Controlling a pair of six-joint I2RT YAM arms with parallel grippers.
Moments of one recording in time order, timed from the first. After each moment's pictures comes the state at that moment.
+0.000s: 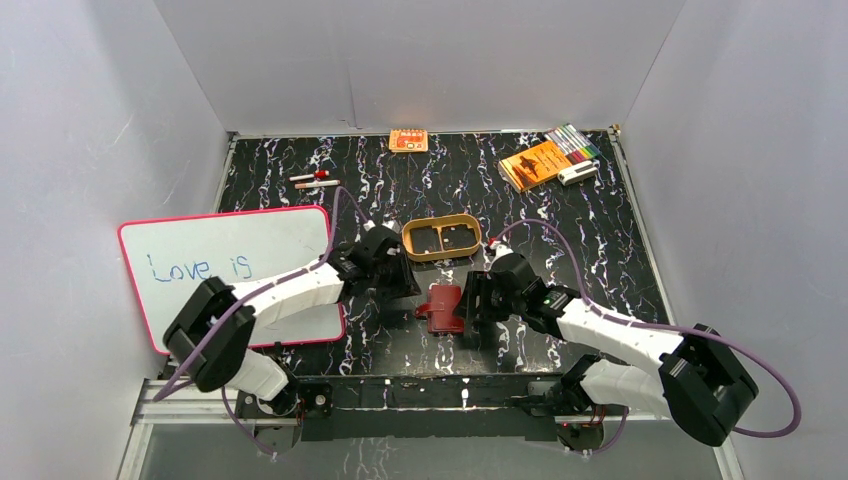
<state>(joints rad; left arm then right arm) -0.77 1.48 0.80 -0.24 0.09 -0.89 0.78 1.09 0.46 -0.14 -0.13 0.72</state>
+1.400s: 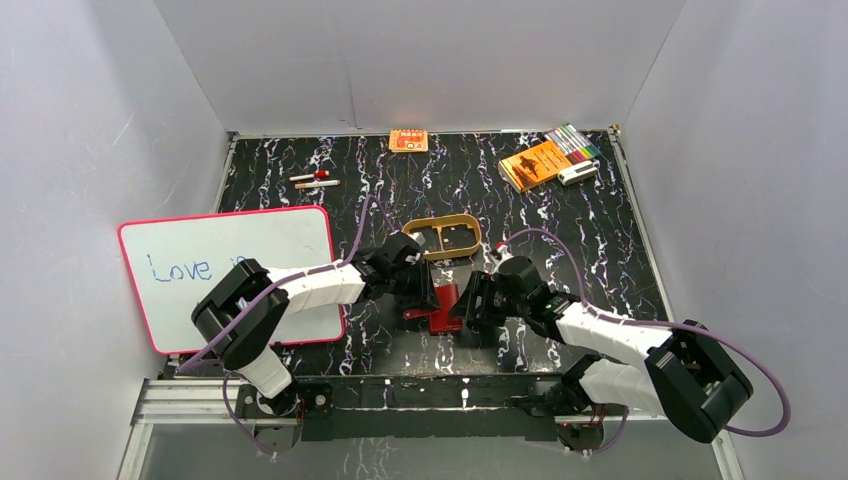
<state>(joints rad) -0.84 1.62 0.83 -0.14 0.20 -0.86 0.72 1.13 0.37 0.03 -0.26 0.86</state>
